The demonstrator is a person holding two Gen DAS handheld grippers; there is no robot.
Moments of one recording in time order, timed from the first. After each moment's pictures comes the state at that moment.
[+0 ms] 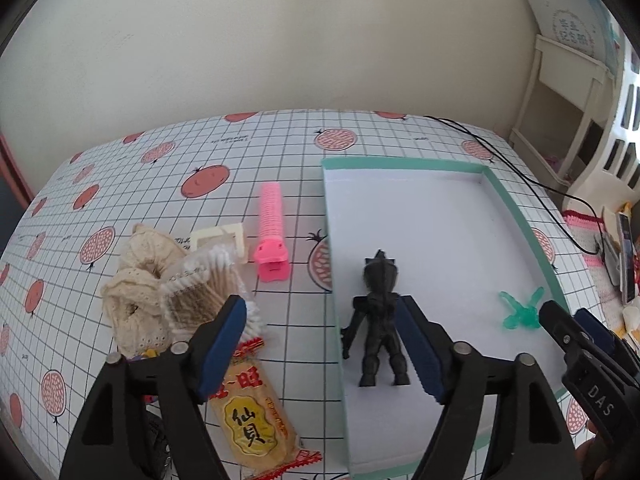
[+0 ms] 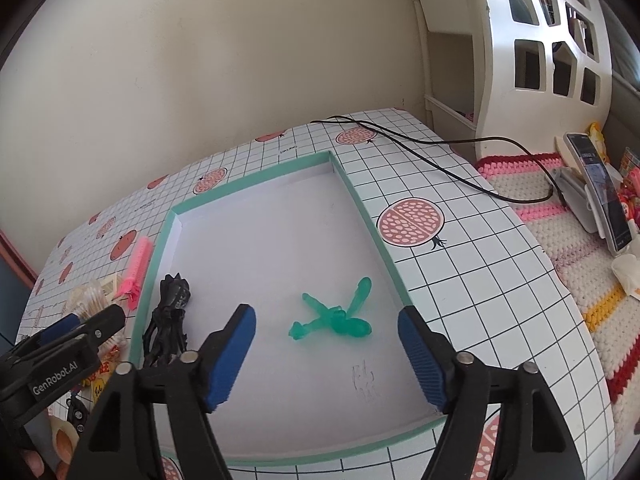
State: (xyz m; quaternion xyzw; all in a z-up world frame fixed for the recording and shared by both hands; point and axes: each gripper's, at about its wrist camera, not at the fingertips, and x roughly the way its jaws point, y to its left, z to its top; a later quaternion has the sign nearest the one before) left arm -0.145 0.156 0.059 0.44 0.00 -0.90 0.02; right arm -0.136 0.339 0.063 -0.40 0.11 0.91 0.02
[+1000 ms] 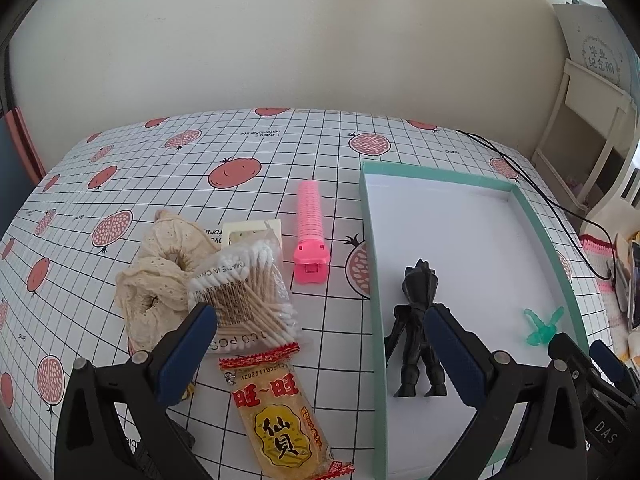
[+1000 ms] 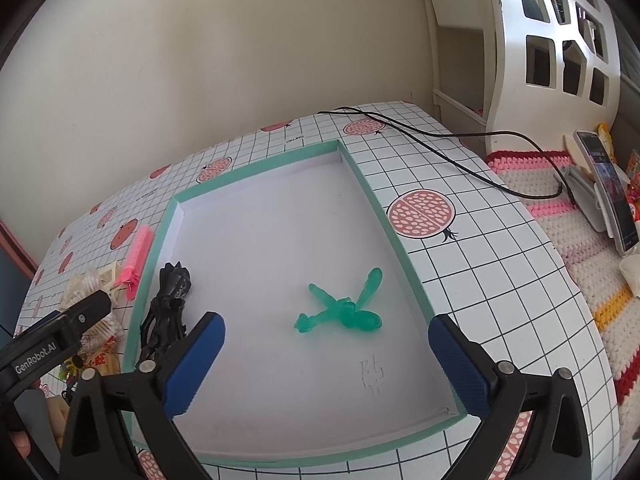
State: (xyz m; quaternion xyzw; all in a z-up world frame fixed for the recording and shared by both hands) left arm -0.147 0.129 0.054 0.43 0.03 -0.90 0.05; right arm -0.139 0.334 0.055 -0.41 0.10 0.91 0.01
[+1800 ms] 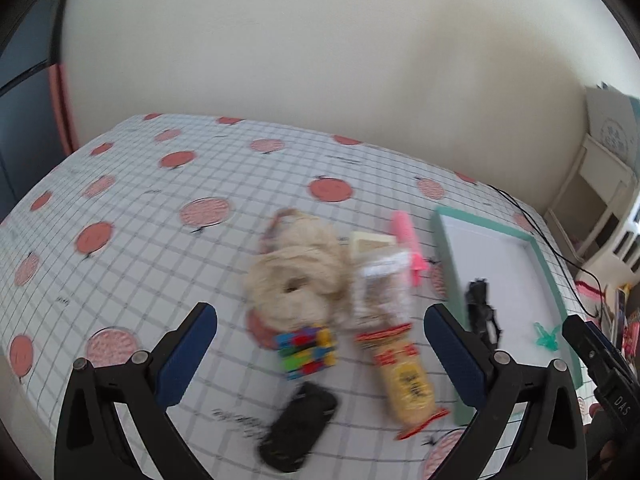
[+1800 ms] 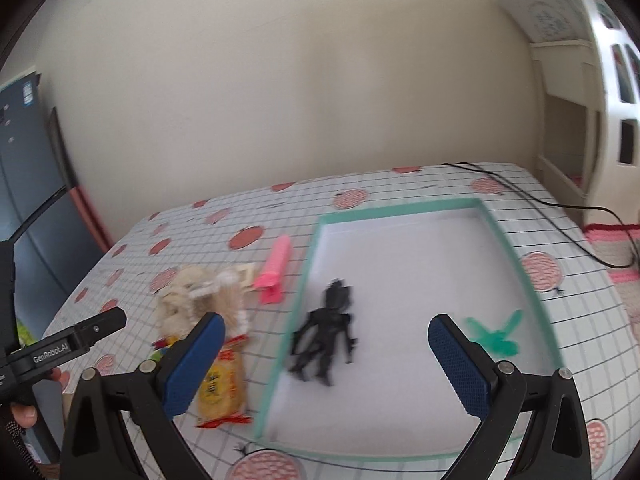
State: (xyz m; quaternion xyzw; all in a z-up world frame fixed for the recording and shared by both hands) left arm -0.071 0.009 0.088 0.38 0.11 -0.92 0.09; right arm -0.110 0.238 0.093 -0.32 0.07 0.93 -0.17
